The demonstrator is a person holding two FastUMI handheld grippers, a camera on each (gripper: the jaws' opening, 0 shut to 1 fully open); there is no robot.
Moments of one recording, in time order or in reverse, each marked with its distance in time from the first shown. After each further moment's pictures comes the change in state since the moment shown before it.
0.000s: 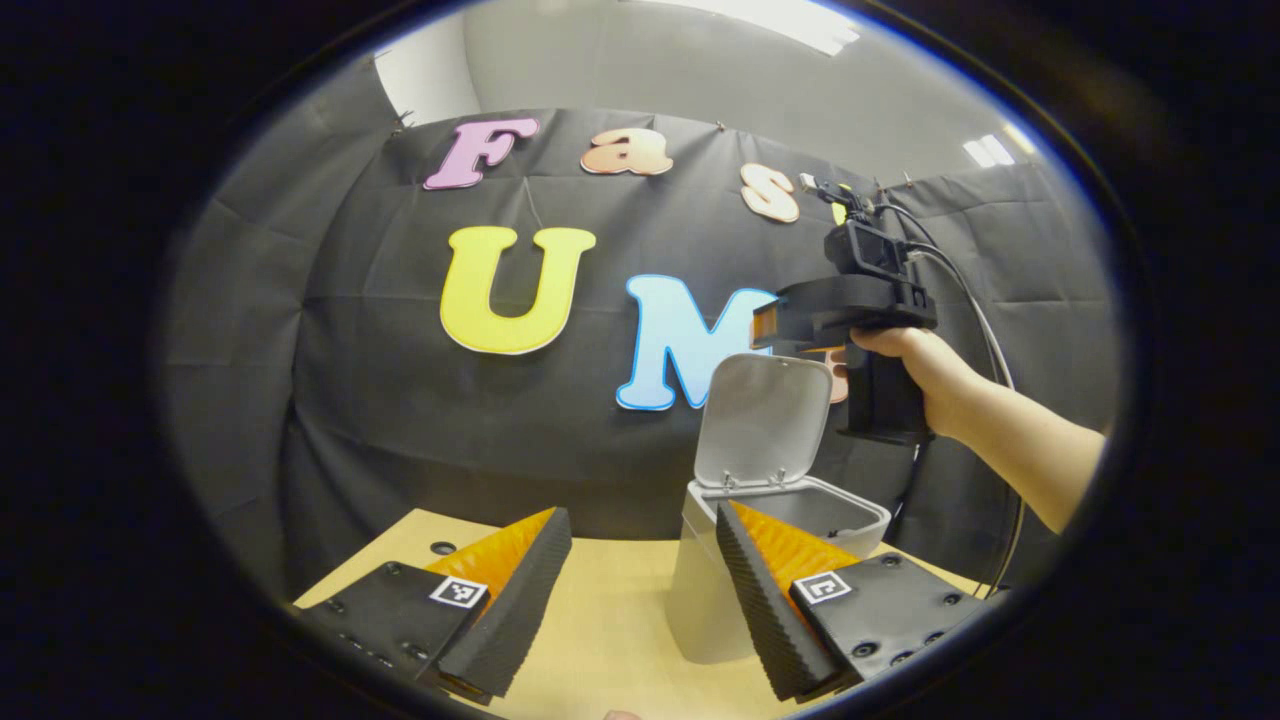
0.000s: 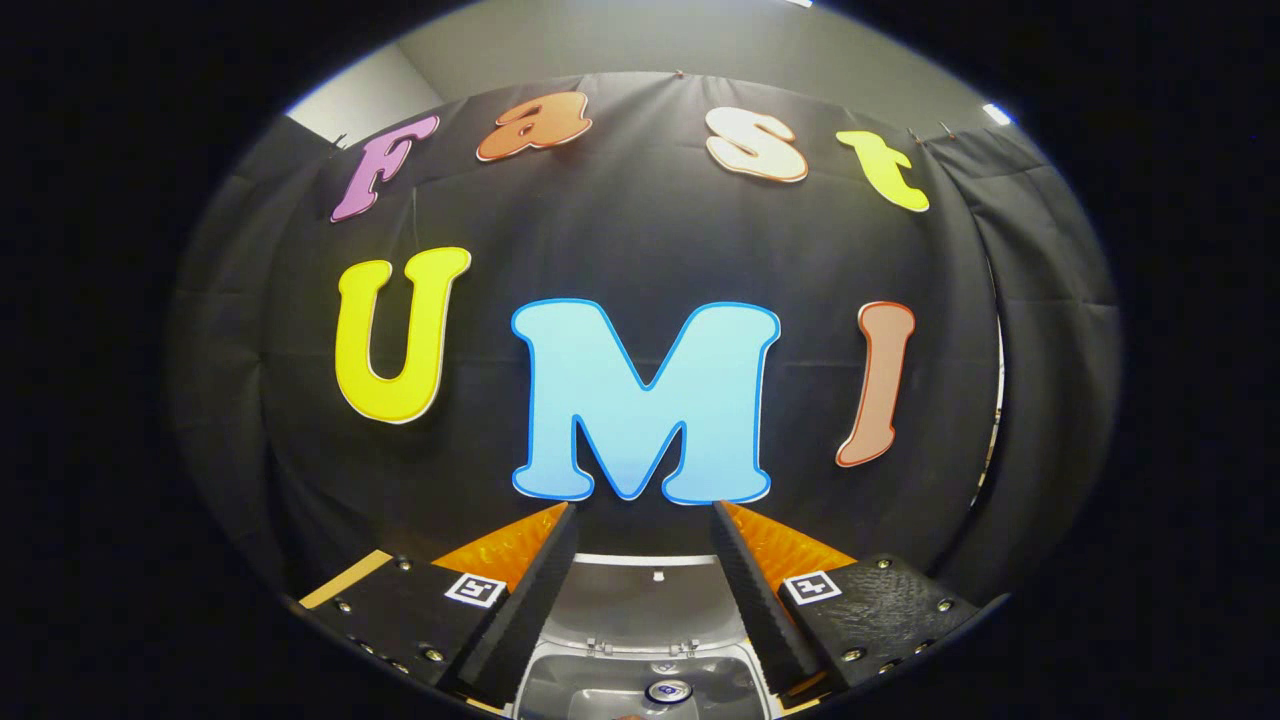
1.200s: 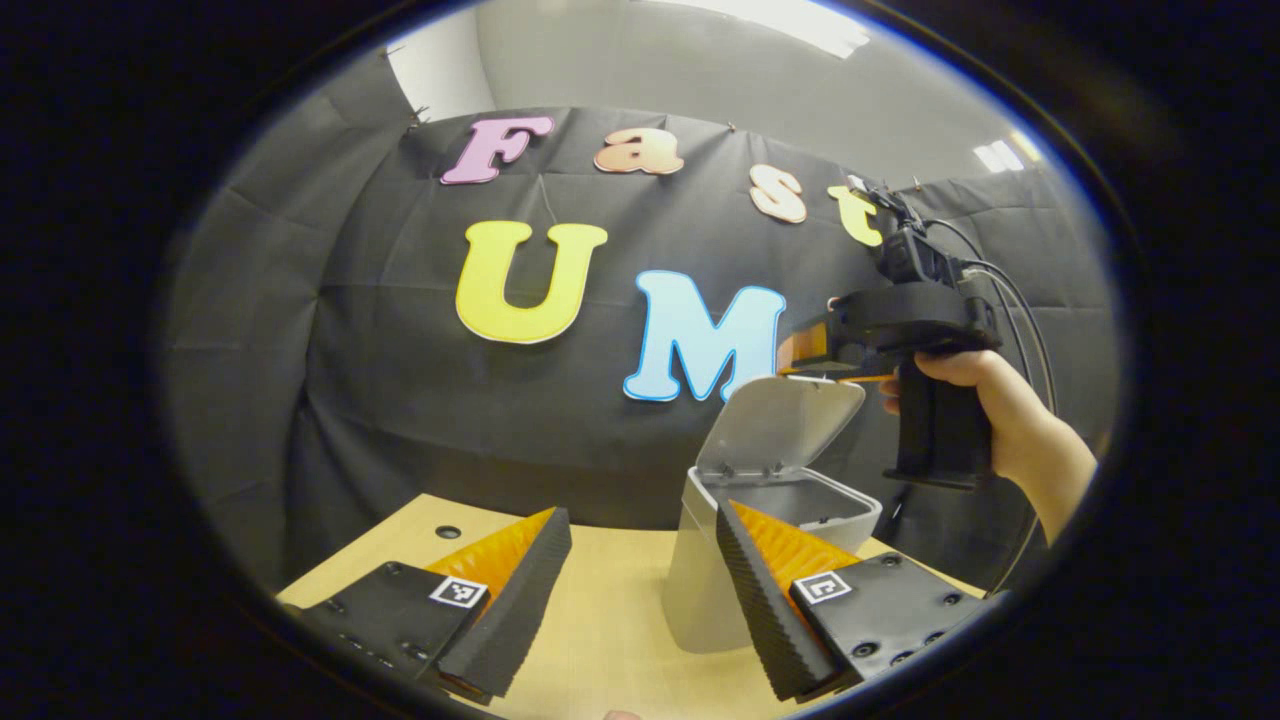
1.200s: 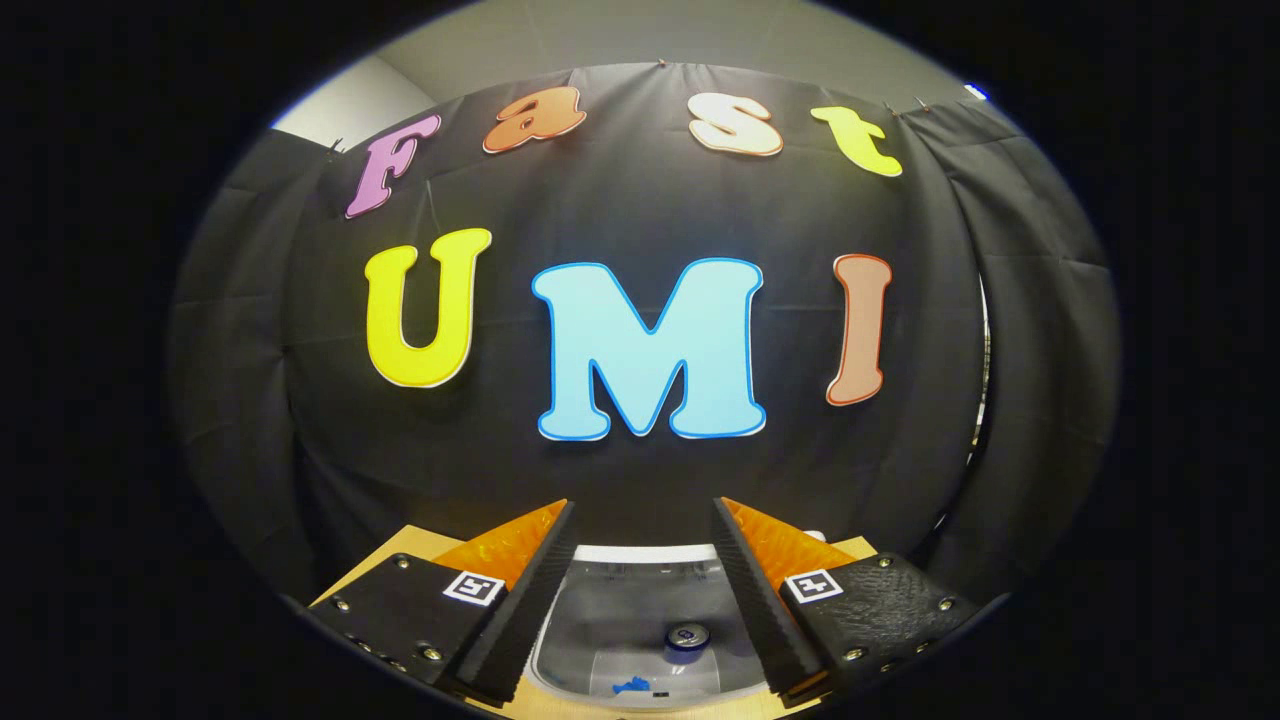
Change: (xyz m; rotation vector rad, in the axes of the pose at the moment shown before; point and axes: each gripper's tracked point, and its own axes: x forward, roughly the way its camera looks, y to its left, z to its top) left arm -0.028 -0.005 -0.011 -0.026 0.000 0.030; right arm -0.086 0.004 -0.055 0.041 0.085 0.042
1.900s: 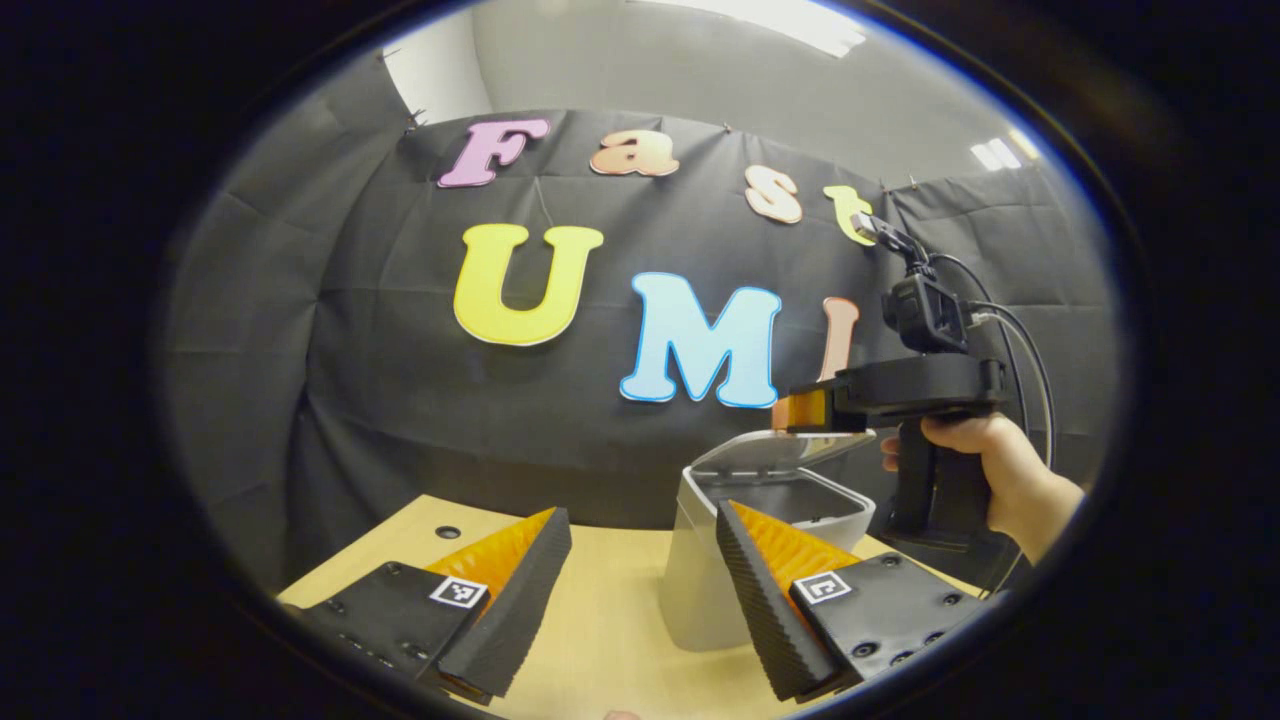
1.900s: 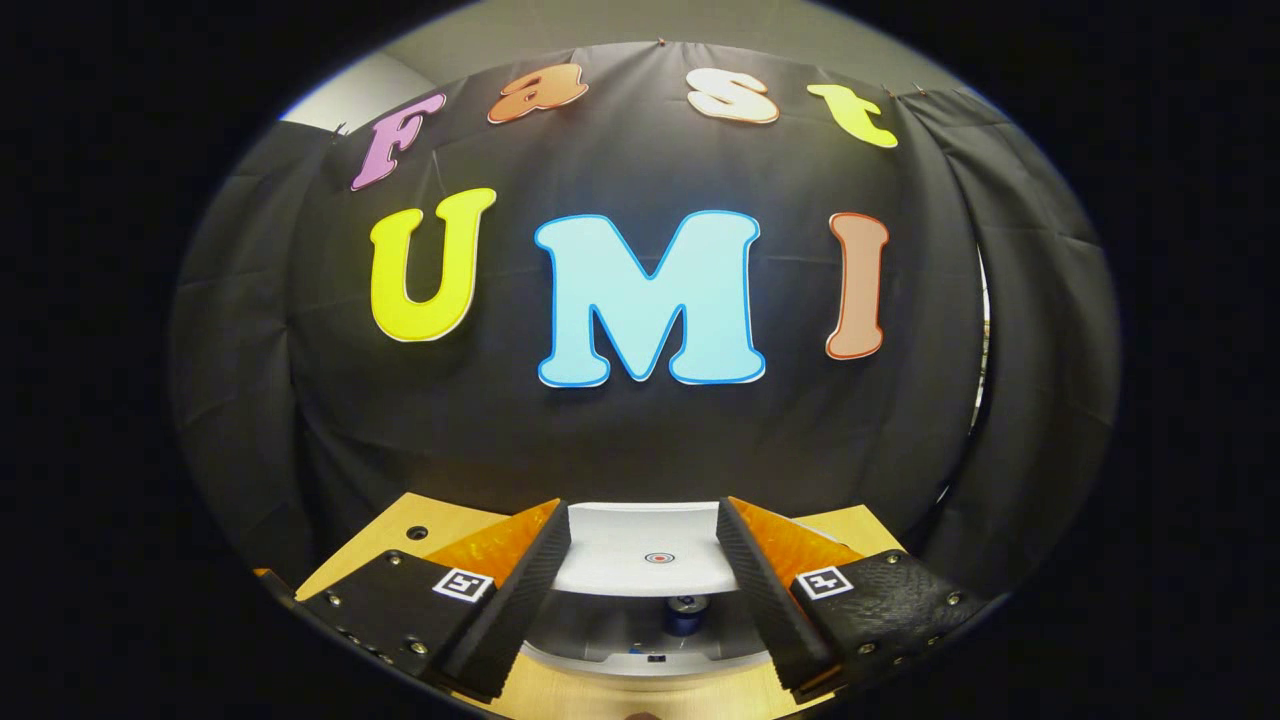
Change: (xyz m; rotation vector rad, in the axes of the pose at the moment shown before) left arm -0.005 -0.007 0.000 0.008 0.001 -0.003; right arm -0.004 -0.004 -0.056 -0.001 0.077 0.000
